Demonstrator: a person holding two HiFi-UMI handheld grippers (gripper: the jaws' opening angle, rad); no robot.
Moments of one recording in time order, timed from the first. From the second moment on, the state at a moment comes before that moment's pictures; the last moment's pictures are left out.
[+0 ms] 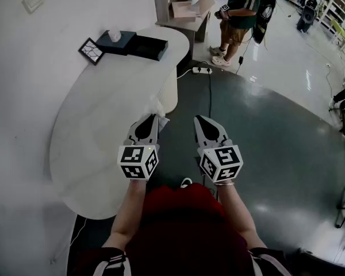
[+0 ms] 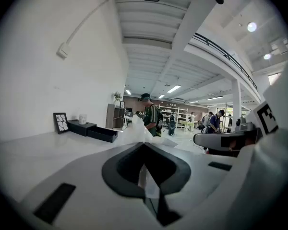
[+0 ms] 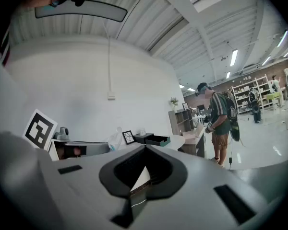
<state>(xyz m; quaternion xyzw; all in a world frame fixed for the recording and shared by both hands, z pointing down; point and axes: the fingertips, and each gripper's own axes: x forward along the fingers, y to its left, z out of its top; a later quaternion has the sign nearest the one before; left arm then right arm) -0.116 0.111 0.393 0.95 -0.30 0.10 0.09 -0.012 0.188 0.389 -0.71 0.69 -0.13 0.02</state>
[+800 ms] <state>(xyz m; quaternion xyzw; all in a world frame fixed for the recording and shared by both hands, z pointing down) -0.110 0.098 0.398 0.93 -0.35 0.11 0.09 0.006 0.178 0.405 -0.68 0.72 -0.16 0.03</state>
